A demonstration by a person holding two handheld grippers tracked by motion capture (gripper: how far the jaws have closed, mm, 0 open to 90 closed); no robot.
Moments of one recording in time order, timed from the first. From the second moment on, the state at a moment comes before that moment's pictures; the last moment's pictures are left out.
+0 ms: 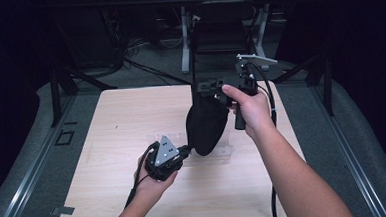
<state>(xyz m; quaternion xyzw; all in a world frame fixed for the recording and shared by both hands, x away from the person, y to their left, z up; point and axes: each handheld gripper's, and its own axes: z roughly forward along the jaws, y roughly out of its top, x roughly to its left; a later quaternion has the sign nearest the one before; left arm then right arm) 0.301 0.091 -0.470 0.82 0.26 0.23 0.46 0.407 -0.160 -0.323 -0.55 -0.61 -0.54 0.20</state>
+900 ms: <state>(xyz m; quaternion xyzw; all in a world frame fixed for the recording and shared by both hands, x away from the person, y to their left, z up) 0.304 0.120 -0.481 0.82 0.28 0.23 0.45 0.393 -0.185 -0.314 -0.55 -0.63 -0.54 0.13</state>
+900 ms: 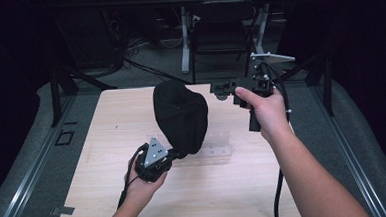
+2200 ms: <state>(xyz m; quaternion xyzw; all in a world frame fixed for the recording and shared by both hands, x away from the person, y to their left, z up) 0.290 0.180 -0.515 0.77 0.38 0.18 0.47 0.364 -0.214 -0.330 -0.56 -0.66 -0.50 0.04</state>
